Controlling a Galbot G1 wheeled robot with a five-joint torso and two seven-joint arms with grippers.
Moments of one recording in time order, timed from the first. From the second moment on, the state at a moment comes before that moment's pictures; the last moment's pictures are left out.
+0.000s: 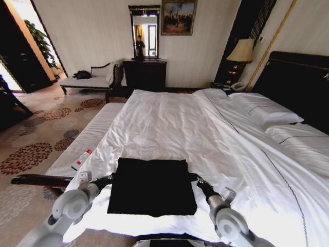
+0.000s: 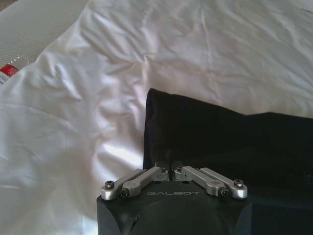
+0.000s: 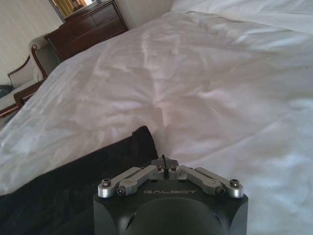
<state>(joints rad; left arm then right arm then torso) 1.53 -0.85 -0.58 -2.20 -1.12 0.68 -0.44 -1.57 0.87 0.24 2.16 1.06 0.00 0.61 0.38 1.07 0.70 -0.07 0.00</state>
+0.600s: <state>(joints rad) 1.46 -0.91 -0.76 -2.29 -1.33 0.73 -0.43 -1.47 0.87 0.25 2.22 1.06 0.00 0.64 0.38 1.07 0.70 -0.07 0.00</state>
